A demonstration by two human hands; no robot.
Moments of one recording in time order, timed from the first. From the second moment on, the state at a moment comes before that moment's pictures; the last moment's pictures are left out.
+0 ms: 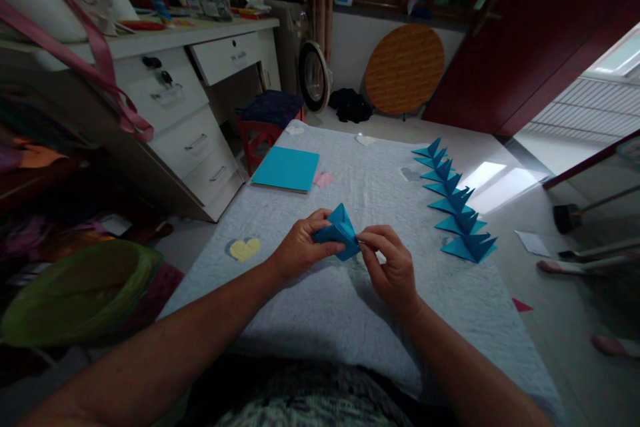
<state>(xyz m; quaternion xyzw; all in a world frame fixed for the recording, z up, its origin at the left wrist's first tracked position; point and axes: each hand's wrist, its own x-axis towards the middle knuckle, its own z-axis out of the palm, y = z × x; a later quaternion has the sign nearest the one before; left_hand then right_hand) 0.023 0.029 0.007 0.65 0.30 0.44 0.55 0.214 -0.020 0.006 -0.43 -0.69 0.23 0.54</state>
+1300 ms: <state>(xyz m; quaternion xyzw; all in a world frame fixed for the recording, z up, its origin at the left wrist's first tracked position) 0.016 0.022 0.009 0.76 0.25 0.49 0.34 0.217 -0.022 0.004 -0.39 -0.77 0.08 0.50</state>
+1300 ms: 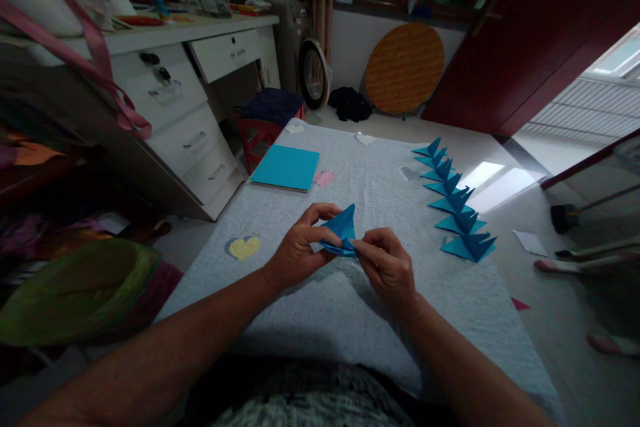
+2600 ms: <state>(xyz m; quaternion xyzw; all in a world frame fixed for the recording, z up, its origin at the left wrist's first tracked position) 0.017 0.020 0.011 0.84 0.20 0.37 0.35 0.223 -0.008 0.002 -0.47 -0.72 0.35 0.37</state>
